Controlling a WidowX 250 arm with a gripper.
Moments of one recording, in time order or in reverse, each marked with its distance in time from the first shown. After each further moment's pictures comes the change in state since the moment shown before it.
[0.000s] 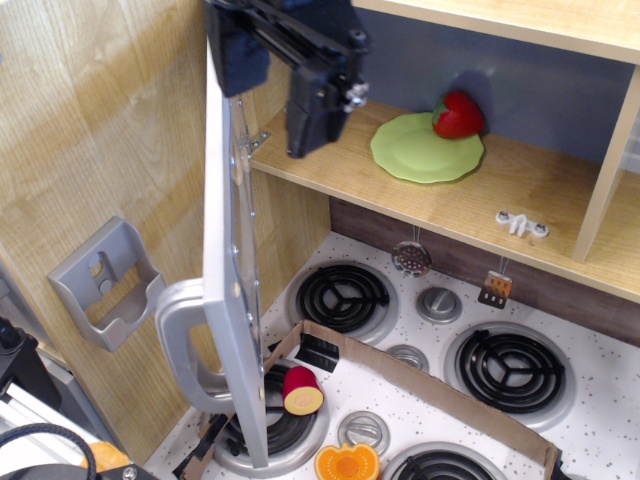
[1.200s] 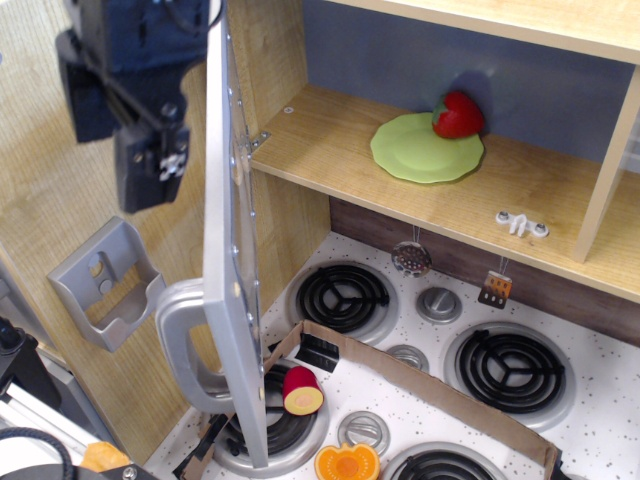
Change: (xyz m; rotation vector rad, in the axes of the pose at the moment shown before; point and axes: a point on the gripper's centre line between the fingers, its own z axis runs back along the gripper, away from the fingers) arm -0.063 0.042 -0.033 0.041 0.135 -0.080
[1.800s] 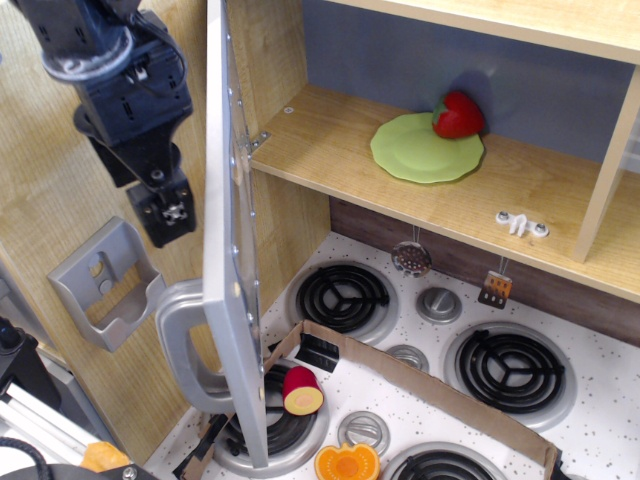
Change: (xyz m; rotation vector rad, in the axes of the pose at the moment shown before) arm 0.022 0.011 -0.042 -0.031 -0.298 -0.031
